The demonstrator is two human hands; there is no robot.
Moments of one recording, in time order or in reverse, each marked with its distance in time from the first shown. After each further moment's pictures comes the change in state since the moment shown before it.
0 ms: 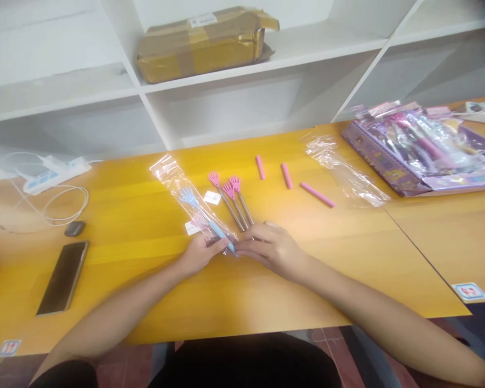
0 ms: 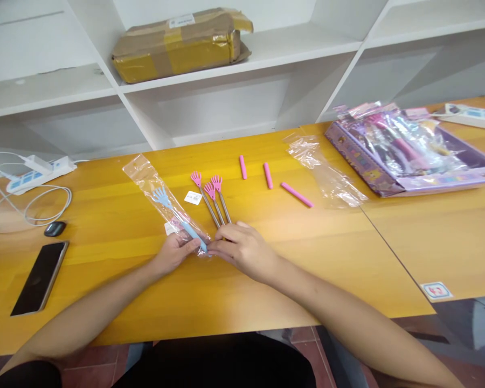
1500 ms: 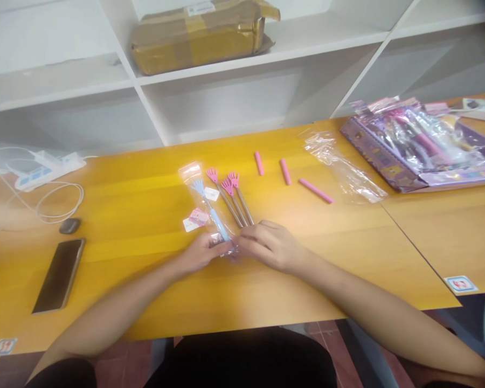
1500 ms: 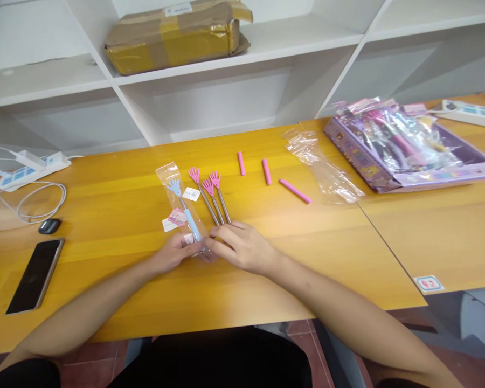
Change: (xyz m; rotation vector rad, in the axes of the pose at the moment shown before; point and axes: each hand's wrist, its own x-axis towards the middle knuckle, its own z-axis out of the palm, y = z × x) left_hand -0.002 0.011 0.005 -0.015 -0.247 -0.101; right_hand 0.001 0.000 -0.006 -0.237 -0.008 -0.216
